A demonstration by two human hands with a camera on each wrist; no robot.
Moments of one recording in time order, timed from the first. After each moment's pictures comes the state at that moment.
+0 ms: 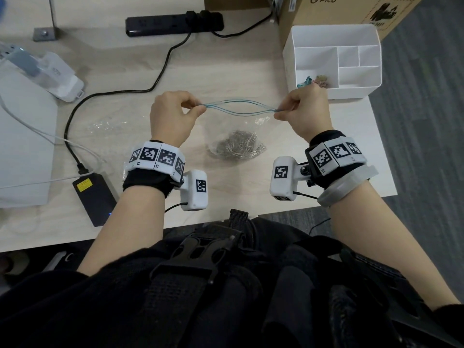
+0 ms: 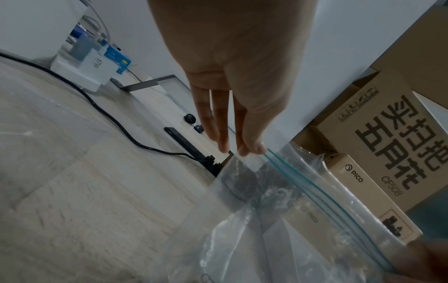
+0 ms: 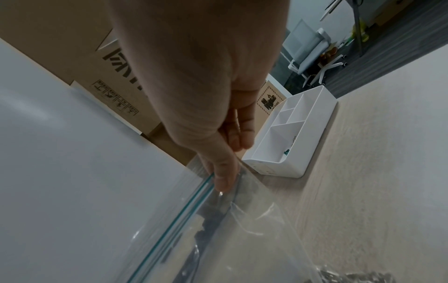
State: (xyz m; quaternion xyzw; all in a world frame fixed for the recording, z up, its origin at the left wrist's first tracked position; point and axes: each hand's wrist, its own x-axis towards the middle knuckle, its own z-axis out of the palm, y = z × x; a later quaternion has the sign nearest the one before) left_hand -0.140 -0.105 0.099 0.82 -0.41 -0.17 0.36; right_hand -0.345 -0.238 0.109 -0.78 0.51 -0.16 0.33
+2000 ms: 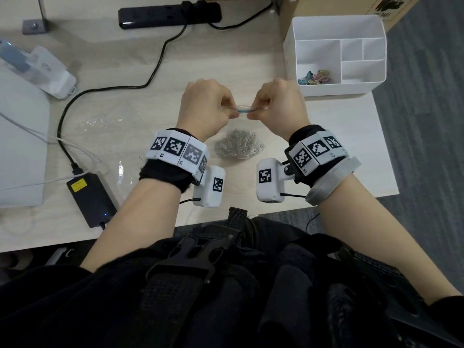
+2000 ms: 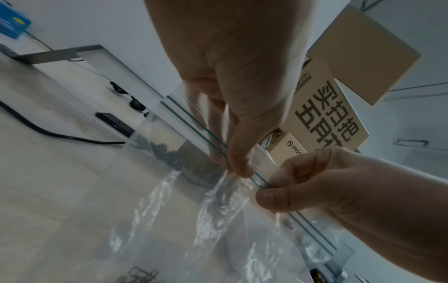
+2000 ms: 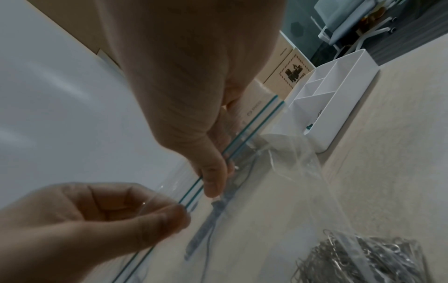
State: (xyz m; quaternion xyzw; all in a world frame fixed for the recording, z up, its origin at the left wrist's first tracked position) left_hand -0.180 -0.145 0.122 0.80 -0.53 -0.18 0.22; right_hand -0.308 -0.230 0.111 -0.85 0.44 -0.08 0.27
